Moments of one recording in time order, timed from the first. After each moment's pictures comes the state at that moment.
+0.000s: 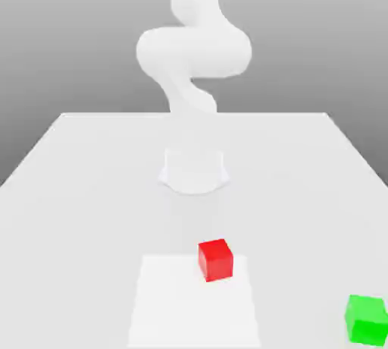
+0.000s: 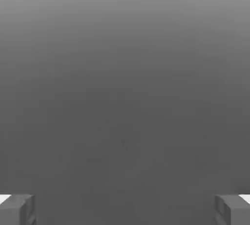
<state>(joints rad) 0.01 -0.73 0.00 -2.36 0.00 2.35 0.78</state>
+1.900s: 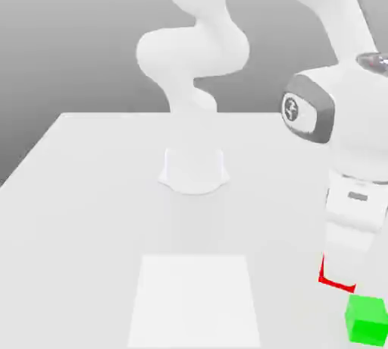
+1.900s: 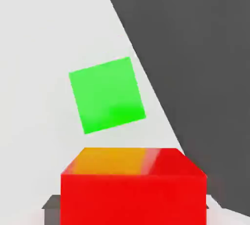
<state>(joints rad) 0.32 0.25 0.19 -2.30 -0.08 2.54 0.08</state>
